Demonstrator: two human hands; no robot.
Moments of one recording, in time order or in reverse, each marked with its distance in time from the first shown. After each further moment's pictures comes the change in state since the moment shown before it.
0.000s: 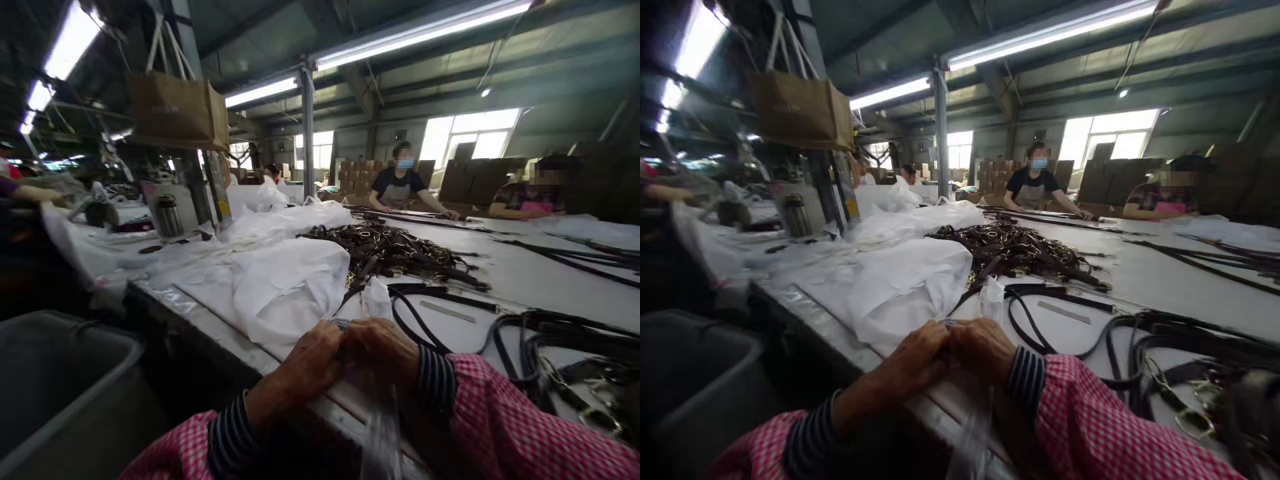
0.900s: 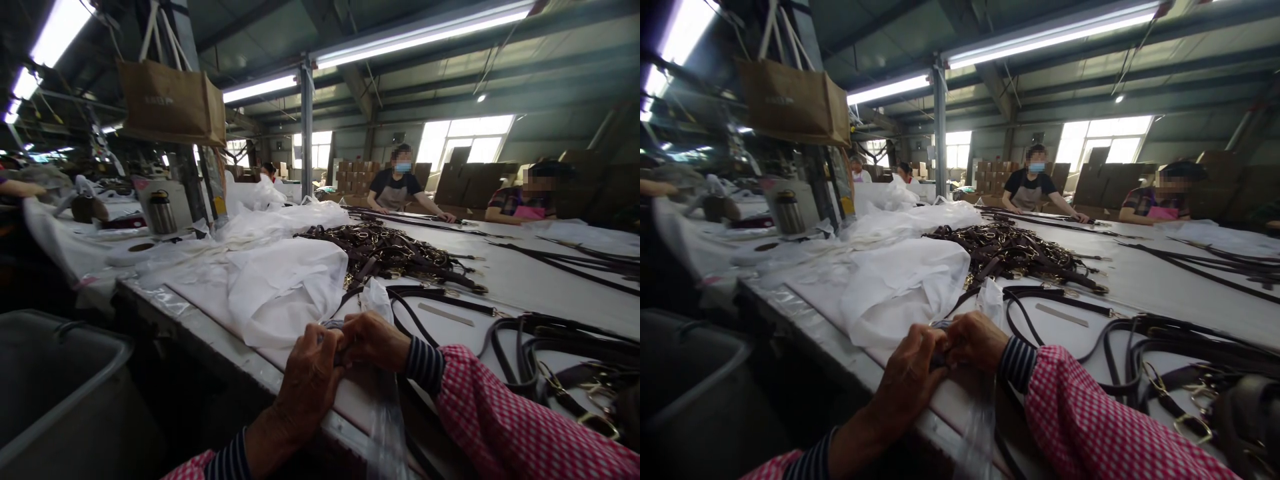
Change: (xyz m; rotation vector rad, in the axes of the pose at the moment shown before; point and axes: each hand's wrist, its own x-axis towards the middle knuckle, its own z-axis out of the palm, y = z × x) left_hand -0.016 0.008 0.029 0.112 0.386 -0.048; right_hand 0.018 0.009 -0.006 0.288 -0.079 0.173
